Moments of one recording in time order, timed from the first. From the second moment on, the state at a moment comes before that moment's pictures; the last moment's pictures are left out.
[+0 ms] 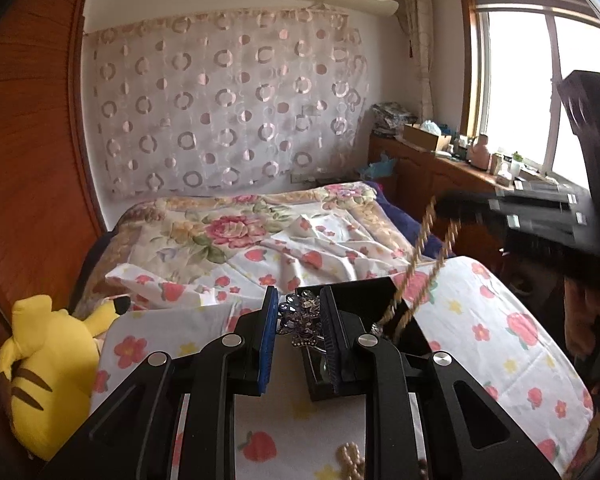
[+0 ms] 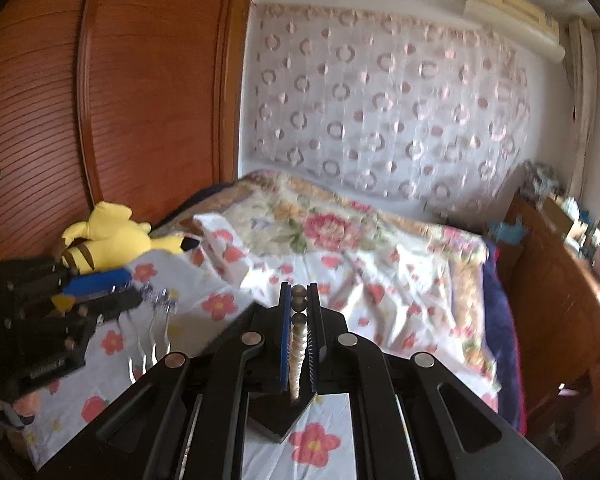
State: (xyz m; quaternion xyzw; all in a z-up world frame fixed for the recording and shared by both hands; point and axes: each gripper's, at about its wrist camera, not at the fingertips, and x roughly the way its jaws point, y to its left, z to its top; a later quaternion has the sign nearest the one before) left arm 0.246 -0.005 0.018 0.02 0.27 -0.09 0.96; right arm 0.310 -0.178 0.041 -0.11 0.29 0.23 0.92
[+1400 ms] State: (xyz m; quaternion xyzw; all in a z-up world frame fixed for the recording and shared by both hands) left arm 0.269 -0.030 -0.022 0.05 0.30 -0.10 0.95; right arm 0.220 -0.222 -0.034 -0.05 0.33 0.28 0.90
